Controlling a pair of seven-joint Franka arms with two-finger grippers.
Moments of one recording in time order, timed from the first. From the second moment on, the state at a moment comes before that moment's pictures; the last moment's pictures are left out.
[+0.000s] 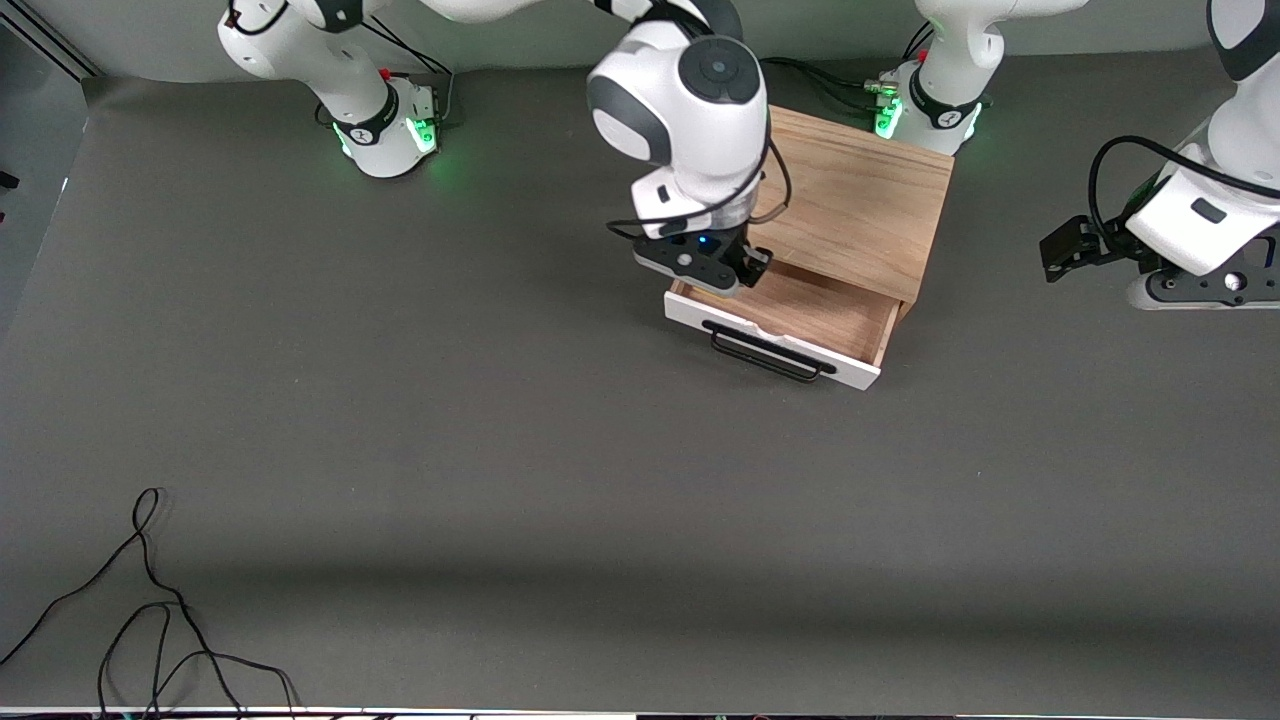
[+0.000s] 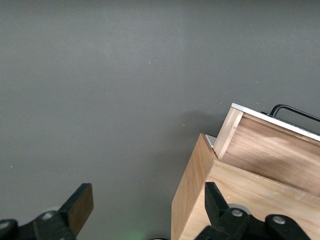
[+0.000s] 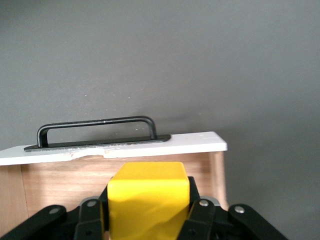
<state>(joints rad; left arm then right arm) 0.03 -0.03 -0.15 -1.65 0.05 1.56 -0.10 1.01 0.73 -0.11 -1.06 0.06 1.85 1.43</state>
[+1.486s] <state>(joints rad) 0.04 -0.01 -0.16 -1.57 0.06 1.47 0.06 1.04 0.87 -0.11 -1.05 0.06 1.91 1.44</state>
